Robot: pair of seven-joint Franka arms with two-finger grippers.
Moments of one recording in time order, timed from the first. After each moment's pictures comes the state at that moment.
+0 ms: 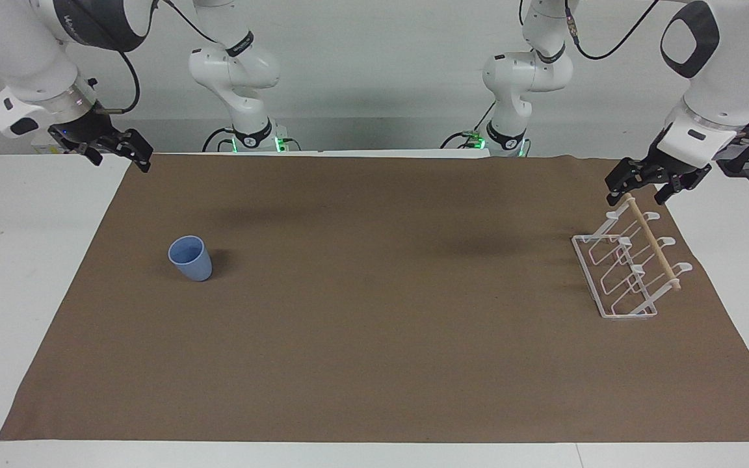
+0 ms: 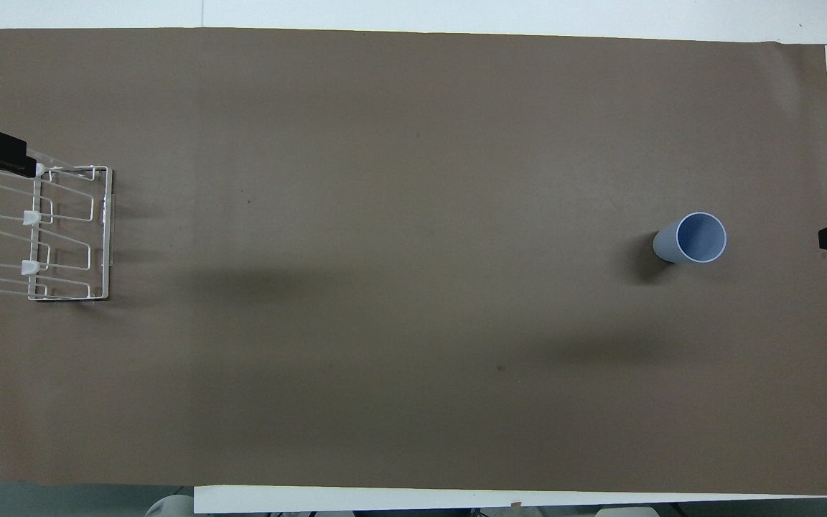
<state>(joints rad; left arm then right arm) -0.09 0.05 0.02 -1.55 0.00 1.60 0.01 -0.07 -0.03 -0.09 -1.61 -0.06 1.41 0.00</state>
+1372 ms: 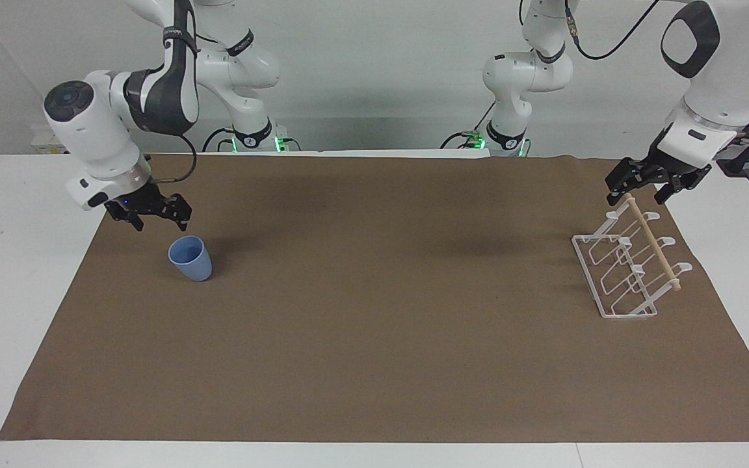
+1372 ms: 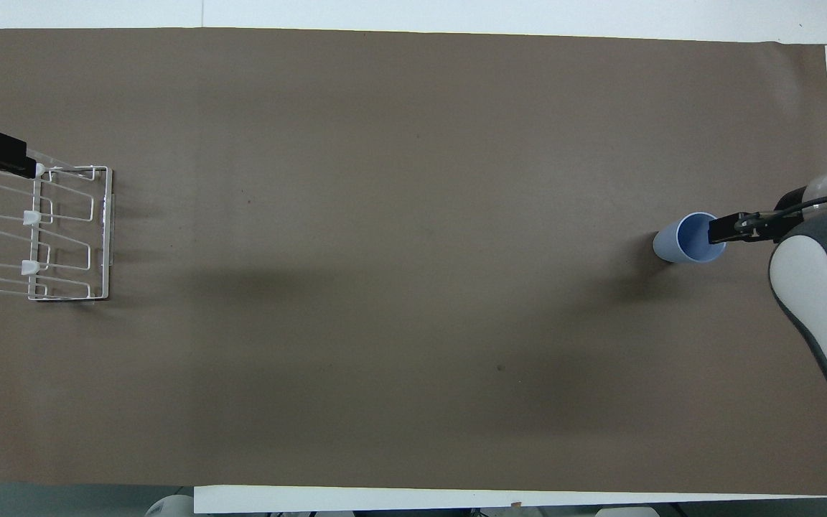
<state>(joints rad) -0.09 0.05 0.02 -1.55 0.00 1.60 0.01 -0.05 0.00 -0.08 -2.10 -0.02 2.07 -0.13</state>
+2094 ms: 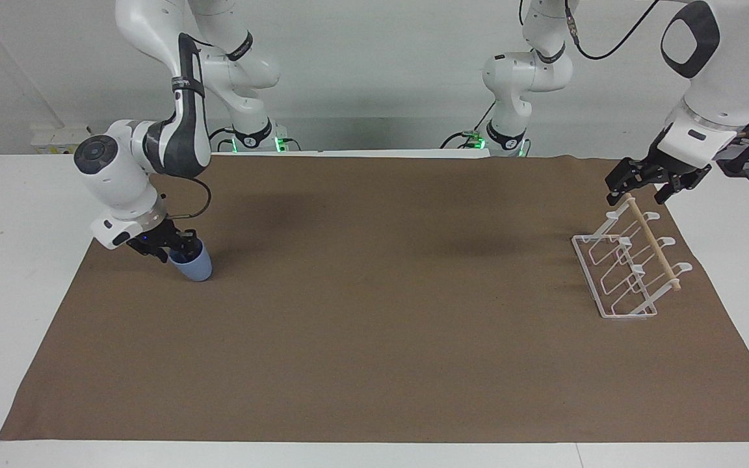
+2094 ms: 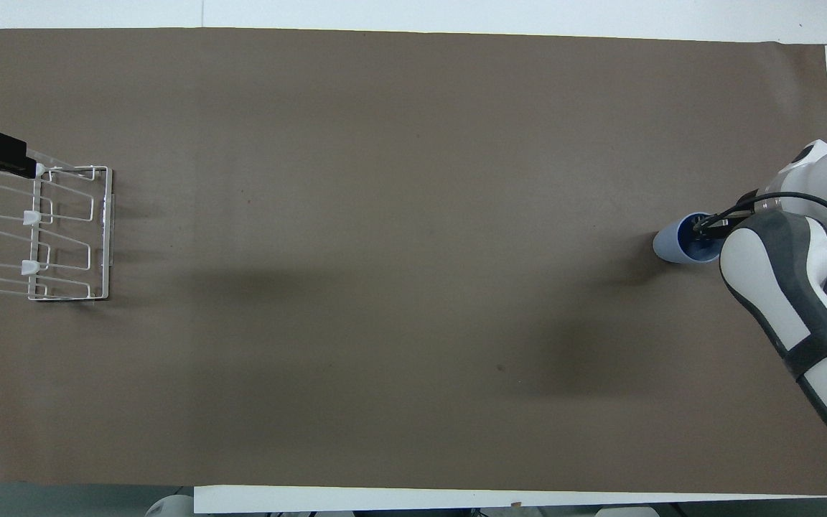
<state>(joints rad) -0.09 0.05 0.02 -1.55 0.00 1.60 0.01 -0.06 0.10 -0.09 -2.12 -0.01 2.19 -0.18</state>
